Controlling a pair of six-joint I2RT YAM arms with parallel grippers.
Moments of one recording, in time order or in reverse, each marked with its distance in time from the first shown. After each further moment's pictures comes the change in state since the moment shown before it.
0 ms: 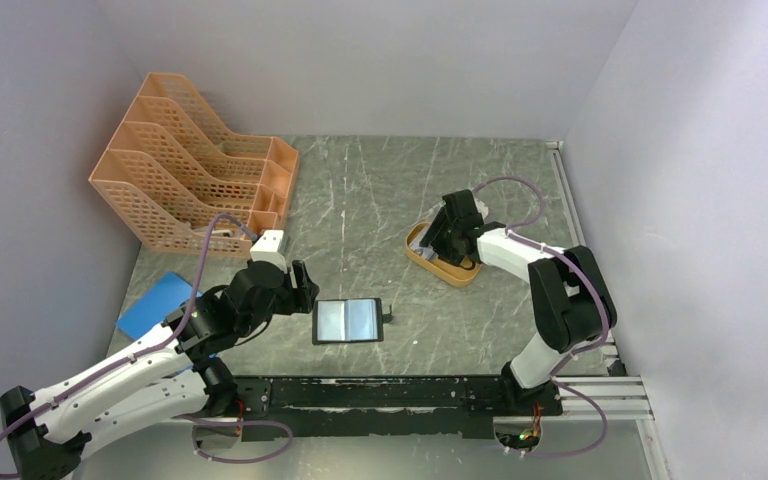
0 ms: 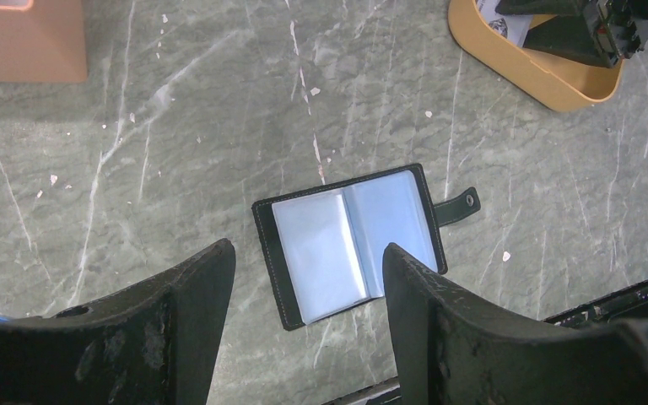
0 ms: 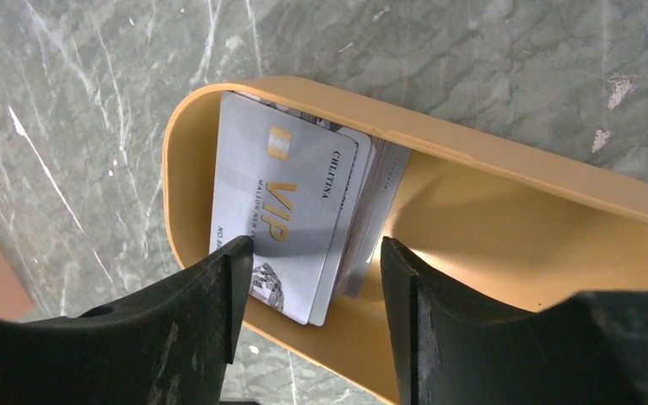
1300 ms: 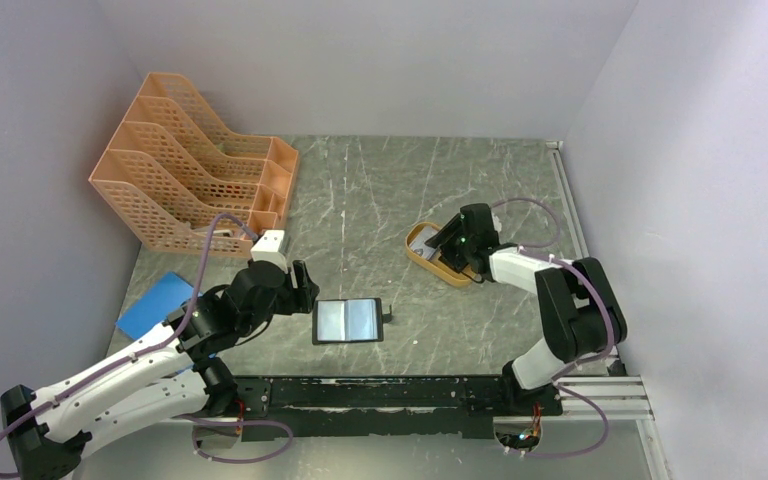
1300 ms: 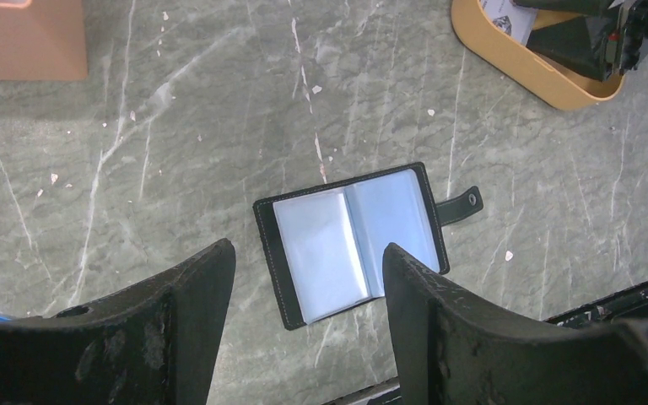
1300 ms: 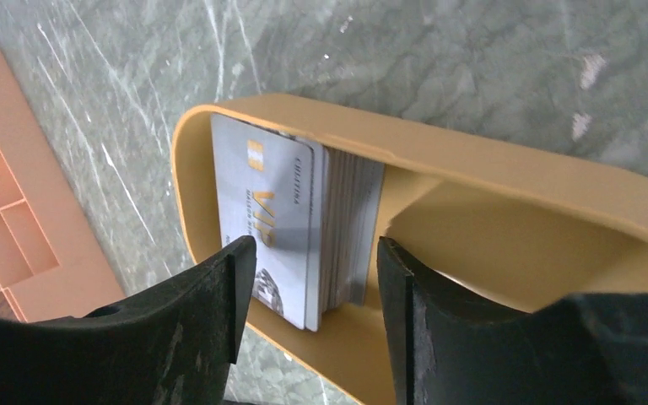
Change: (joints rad) left arm 0.000 0.005 0.000 0.000 0.000 0.000; right arm -0.077 -0.093 -0.217 0.269 -0.088 0.157
